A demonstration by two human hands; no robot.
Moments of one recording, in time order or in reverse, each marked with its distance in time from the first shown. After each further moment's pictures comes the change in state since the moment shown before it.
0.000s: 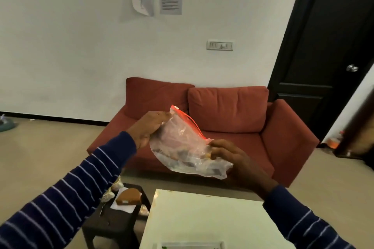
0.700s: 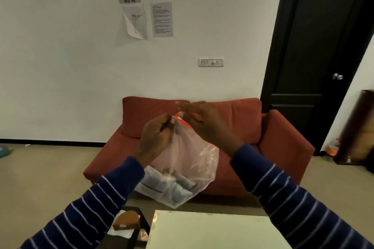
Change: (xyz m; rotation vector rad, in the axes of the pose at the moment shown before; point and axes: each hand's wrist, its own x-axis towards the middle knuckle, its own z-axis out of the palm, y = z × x) left_hand -0.017 0.017 0.048 0.384 0.257 0.706; right_hand 0.137 -0.040 -0.054 0.028 0.293 0.117
